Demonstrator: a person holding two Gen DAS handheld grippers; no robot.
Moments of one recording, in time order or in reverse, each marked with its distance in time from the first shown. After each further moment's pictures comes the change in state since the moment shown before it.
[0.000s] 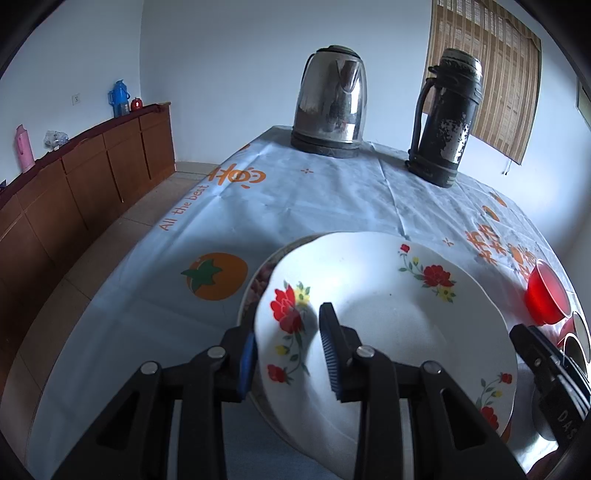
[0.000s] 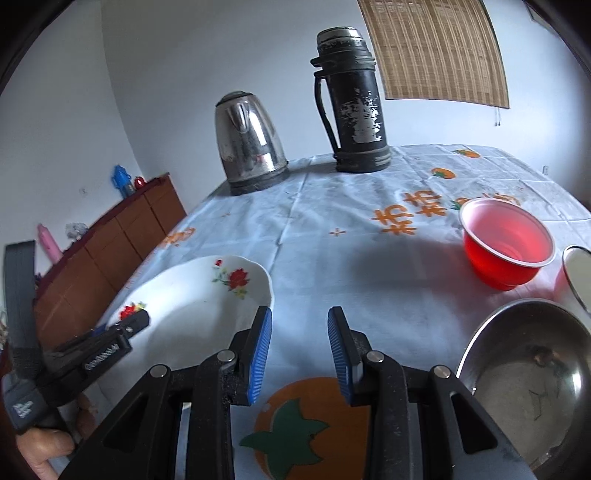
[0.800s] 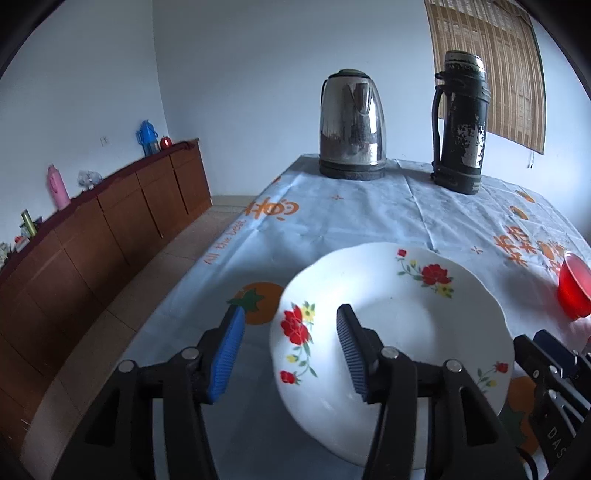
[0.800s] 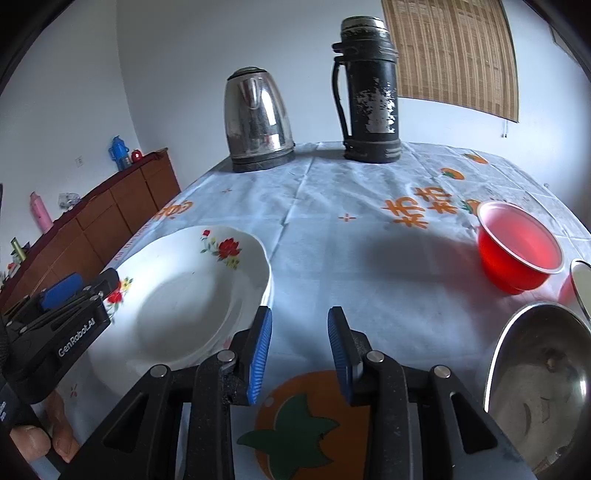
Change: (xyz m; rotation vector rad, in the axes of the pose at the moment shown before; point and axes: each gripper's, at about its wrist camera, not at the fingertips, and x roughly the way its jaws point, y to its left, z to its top) left arm -0.015 -0.004 -0.001 0.072 -0.107 0.170; right arm 0.012 0.017 -0.006 -0.073 0.034 -0.008
